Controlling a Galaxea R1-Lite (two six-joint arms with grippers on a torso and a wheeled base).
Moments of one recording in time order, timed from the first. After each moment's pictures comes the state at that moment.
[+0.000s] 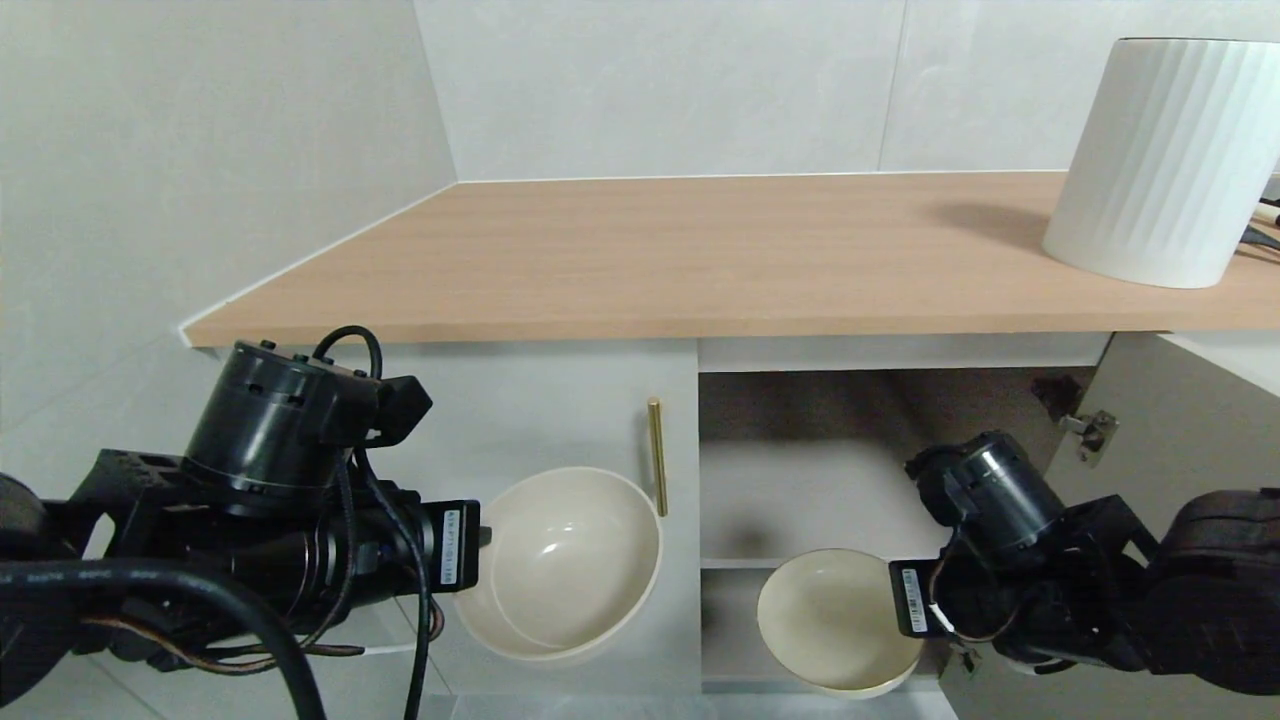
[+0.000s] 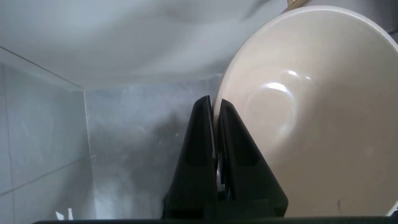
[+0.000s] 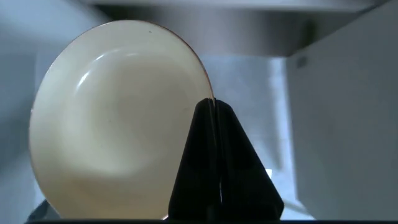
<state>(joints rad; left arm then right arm) -0.51 1.51 -0.81 0.05 0.12 -0.43 0.63 1.76 -0.77 -0.06 -0.30 0.49</state>
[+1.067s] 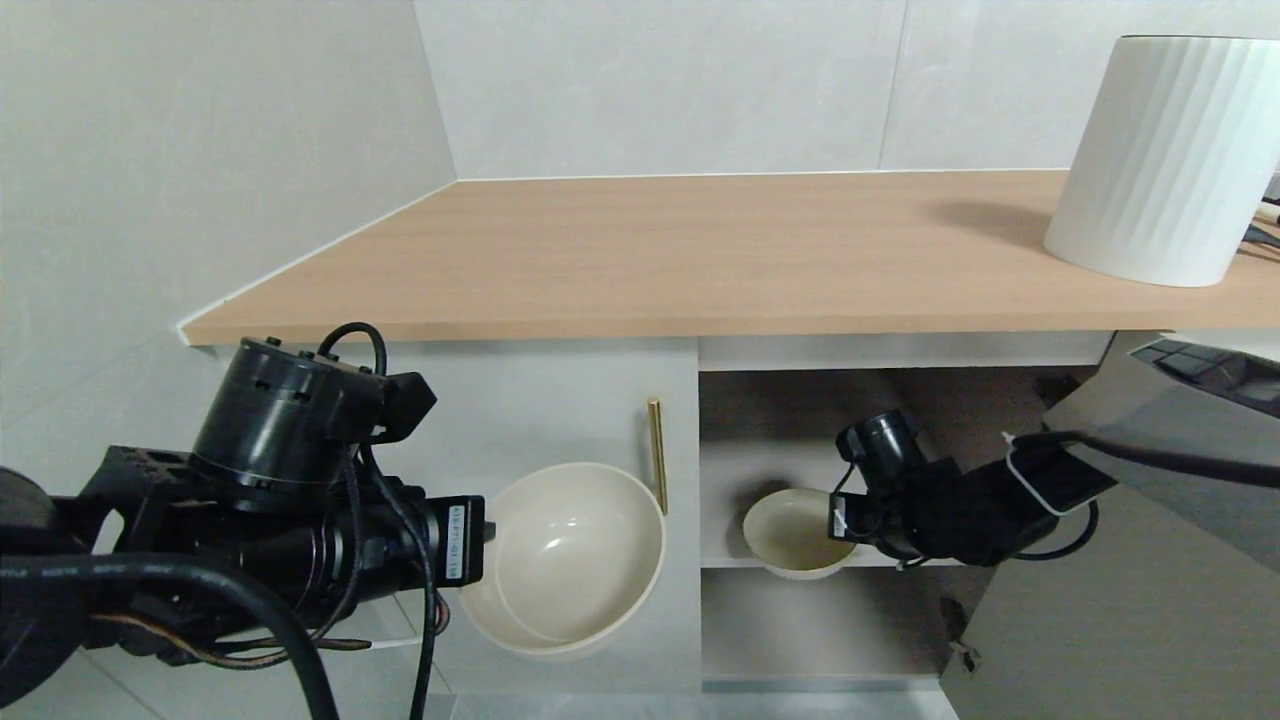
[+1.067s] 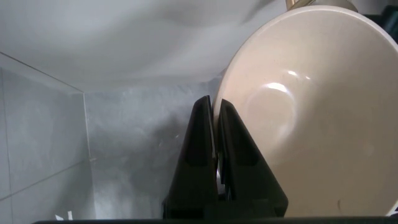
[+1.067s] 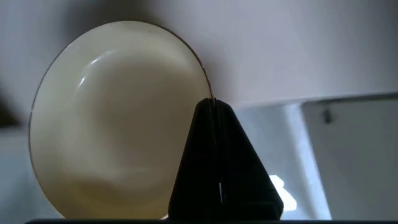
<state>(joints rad) -0.51 1.51 -0.81 0.04 0.12 -0.42 0.44 2.26 -1.12 -0.31 -0.34 0.47</state>
